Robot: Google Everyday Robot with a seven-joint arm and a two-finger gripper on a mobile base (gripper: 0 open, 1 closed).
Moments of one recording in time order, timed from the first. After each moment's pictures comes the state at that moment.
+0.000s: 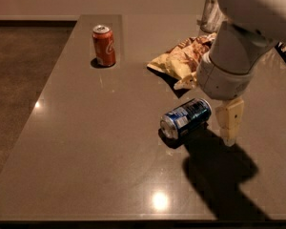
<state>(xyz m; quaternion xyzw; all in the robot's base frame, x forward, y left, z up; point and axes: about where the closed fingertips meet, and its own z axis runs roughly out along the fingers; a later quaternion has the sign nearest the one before) 0.455 -0.151 0.877 -0.86 0.51 0.00 0.07</state>
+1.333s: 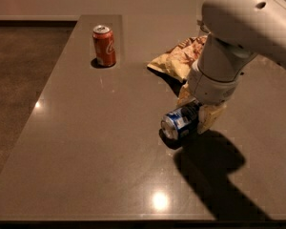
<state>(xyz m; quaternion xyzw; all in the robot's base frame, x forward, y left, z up) 0.470 -0.143 0.851 -0.86 0.50 -0.01 0.07</state>
